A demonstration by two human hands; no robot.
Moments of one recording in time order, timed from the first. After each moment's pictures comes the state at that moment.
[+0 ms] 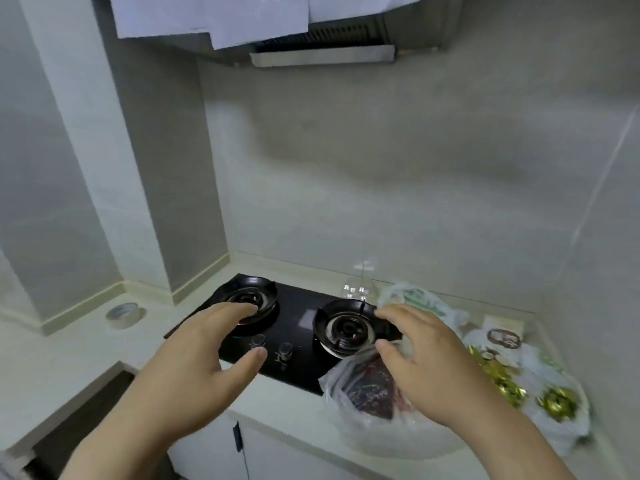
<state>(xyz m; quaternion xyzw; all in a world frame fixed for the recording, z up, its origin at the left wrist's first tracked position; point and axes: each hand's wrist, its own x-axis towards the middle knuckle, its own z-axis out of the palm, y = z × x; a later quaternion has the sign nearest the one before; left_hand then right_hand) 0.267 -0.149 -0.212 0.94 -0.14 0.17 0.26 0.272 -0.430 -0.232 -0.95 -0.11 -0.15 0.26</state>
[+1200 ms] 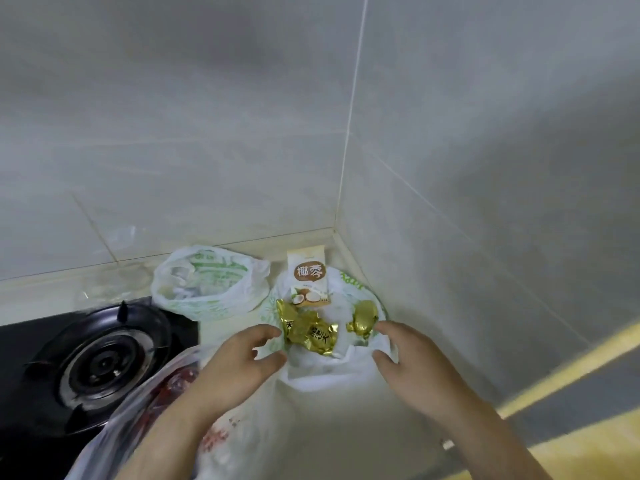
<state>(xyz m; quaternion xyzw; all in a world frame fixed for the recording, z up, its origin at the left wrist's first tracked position) 0.488 -0.543 -0.405 0.80 -0.33 -0.28 0.40 0.296 -0.734 -0.383 -0.90 0.33 -0.02 0.27</state>
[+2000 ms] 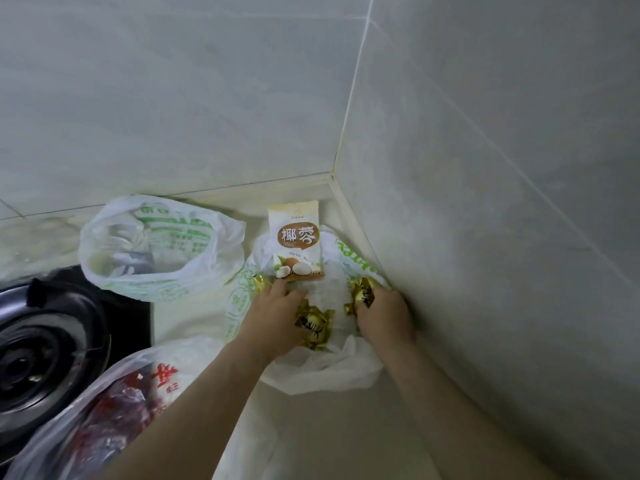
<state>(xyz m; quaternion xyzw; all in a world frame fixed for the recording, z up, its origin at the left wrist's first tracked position) 0.552 -0.700 -0.541 0.87 -0.46 -0.18 0.10 0.422 -0.839 -0.529 -0.83 0.51 -0.01 0.21</state>
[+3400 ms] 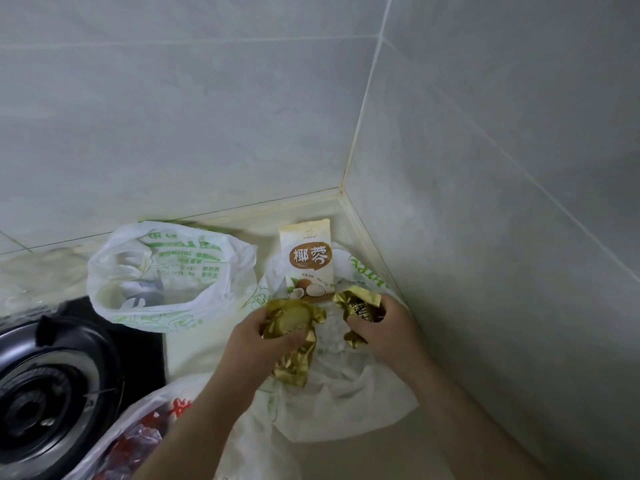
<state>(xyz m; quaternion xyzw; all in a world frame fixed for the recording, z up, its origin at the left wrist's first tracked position) 0.574 -0.659 -0.483 0.71 -0.06 -0.43 0.56 0.443 -0.827 -0.501 -0.72 0.49 -0.06 0.48</state>
